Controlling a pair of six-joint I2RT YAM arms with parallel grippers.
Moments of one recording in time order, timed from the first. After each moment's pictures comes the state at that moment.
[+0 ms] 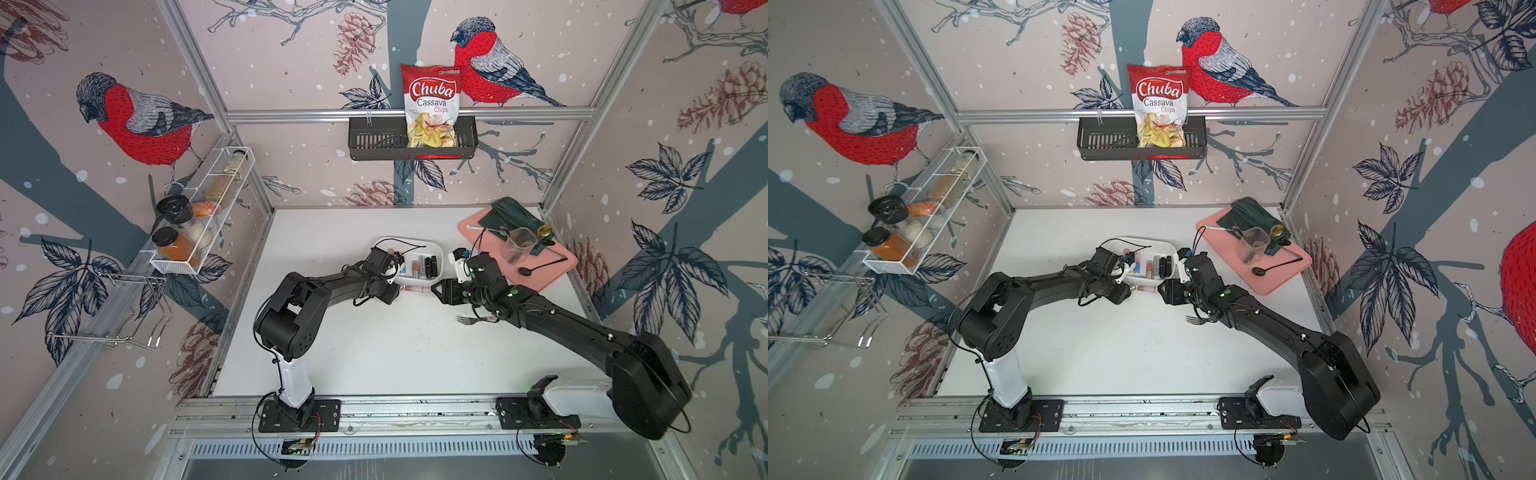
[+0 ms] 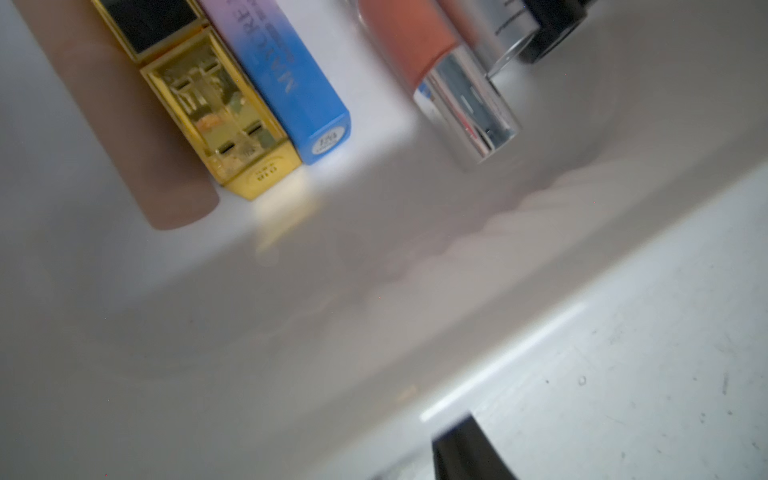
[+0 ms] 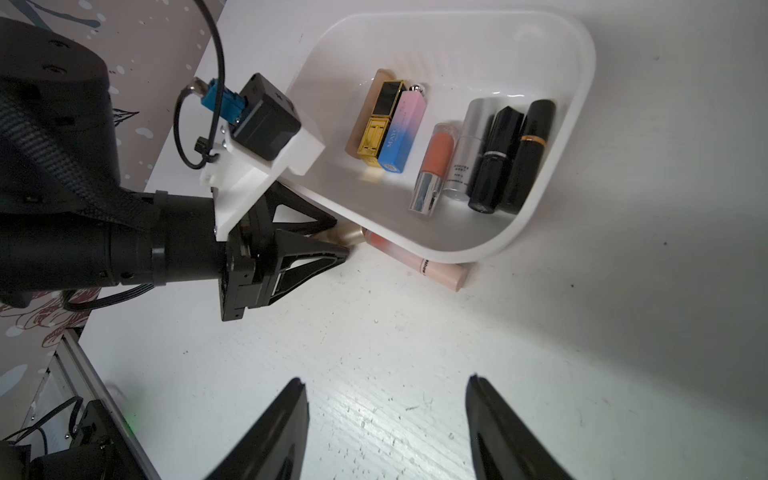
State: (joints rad) left arm -0.55 1.85 1.06 -0.26 0.17 0.06; right arm 0.64 1.30 0.77 -0.19 -0.20 0.42
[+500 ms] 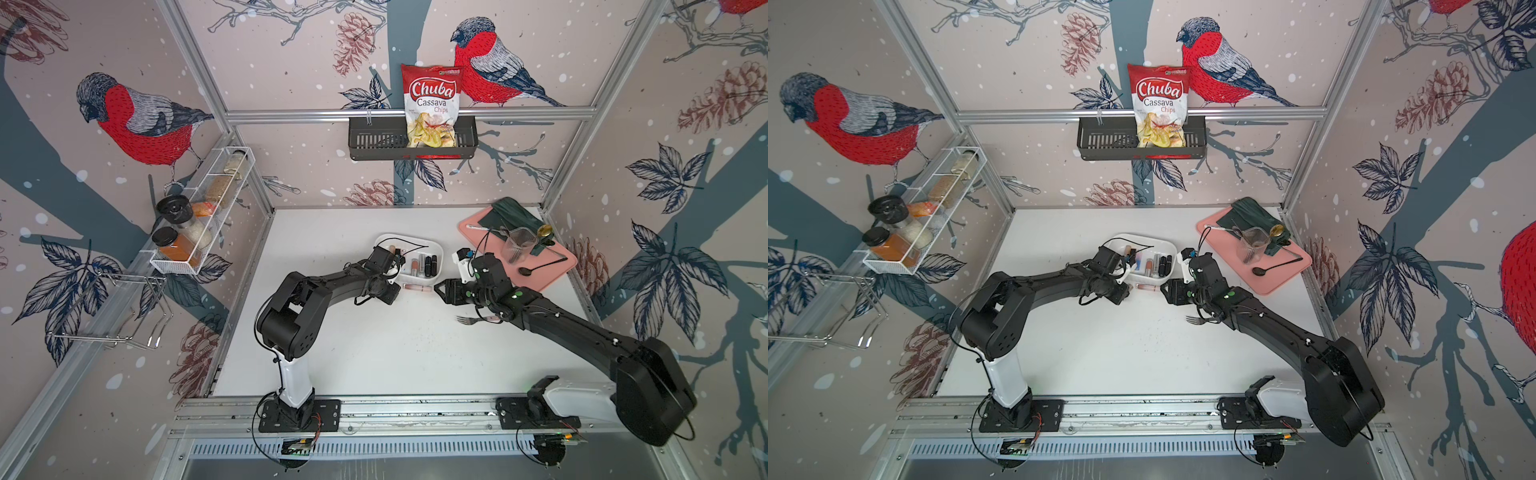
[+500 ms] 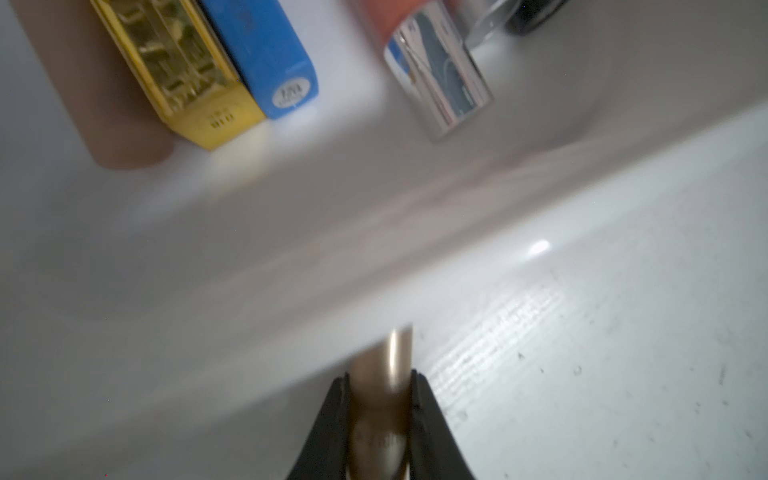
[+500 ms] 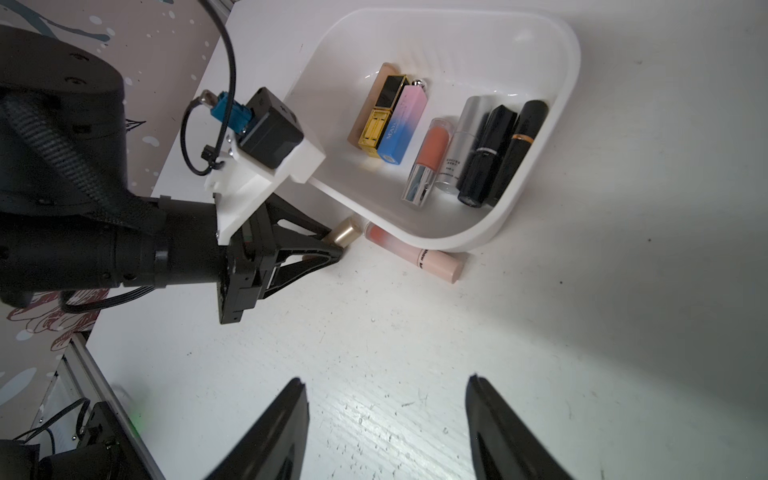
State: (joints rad) left arm -0.56 1.84 1.08 -0.36 0.16 0.06; right arm 0.61 1.27 0.74 -0.17 -0.22 0.42
